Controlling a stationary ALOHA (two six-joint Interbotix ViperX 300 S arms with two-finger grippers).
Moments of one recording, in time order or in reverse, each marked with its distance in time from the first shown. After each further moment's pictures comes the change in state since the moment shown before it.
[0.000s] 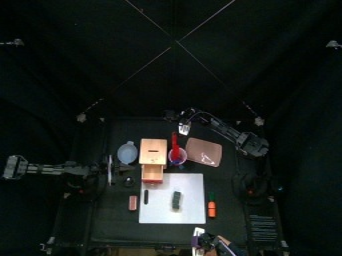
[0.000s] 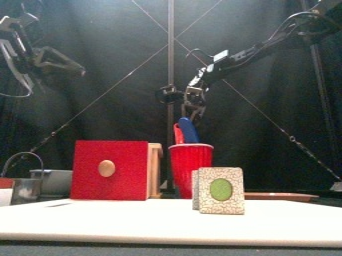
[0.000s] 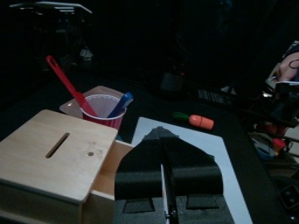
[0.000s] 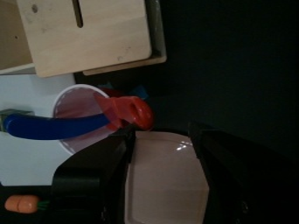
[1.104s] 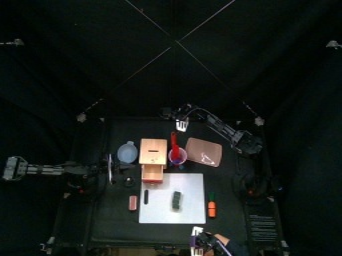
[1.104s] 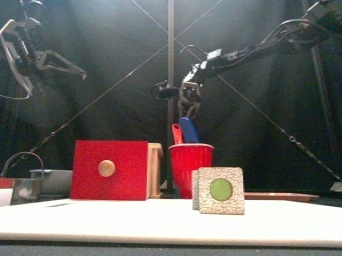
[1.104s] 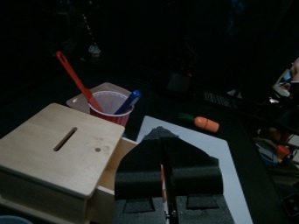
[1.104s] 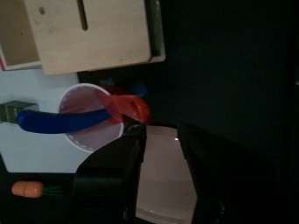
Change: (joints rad) left arm 0.025 0.000 -0.003 -0.038 0.006 -0.003; right arm 0.008 0.072 -0.192 -0.046 0.156 0.034
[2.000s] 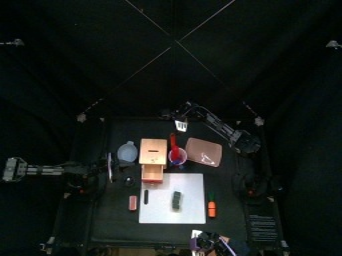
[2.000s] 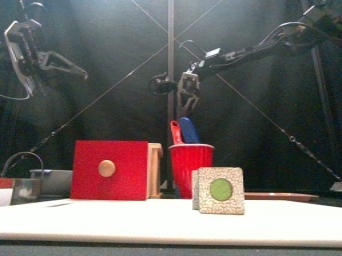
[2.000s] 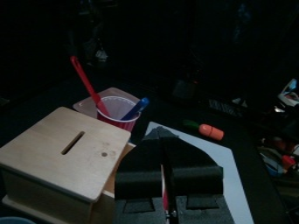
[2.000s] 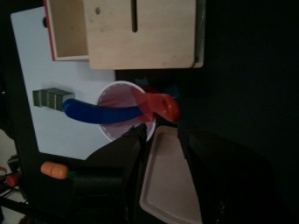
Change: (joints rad) left arm 0.025 0.000 -0.002 -0.018 -0.021 0.000; right arm -0.002 0.029 -0.080 0.153 0.130 -0.041
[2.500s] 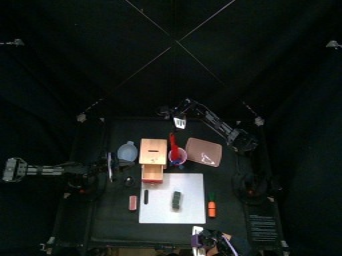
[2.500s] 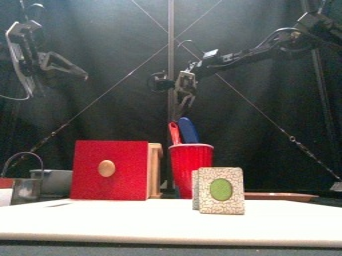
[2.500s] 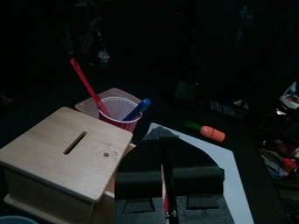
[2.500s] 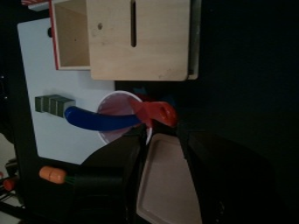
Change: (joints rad) left arm 0.008 0.000 0.000 -0.008 0.000 0.000; right arm -0.018 0.051 -0.110 0.017 0.026 -0.002
